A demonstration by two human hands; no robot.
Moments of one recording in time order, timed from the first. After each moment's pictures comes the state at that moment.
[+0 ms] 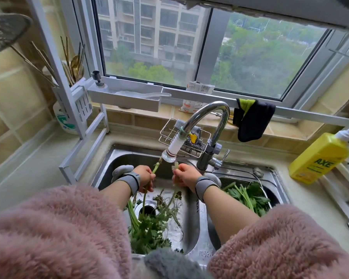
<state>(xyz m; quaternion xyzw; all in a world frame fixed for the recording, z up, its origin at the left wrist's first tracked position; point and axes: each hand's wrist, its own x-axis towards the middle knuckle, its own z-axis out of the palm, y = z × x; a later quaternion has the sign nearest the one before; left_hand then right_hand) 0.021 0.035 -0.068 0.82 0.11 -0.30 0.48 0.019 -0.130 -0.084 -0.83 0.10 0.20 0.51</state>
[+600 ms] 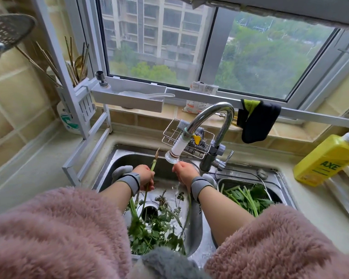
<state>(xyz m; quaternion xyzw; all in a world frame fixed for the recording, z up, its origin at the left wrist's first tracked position) 0.031 0.037 -0.075 0.75 0.18 -0.28 0.57 0.028 -0.116 -0.085 -0.84 0.11 0.12 0.52</state>
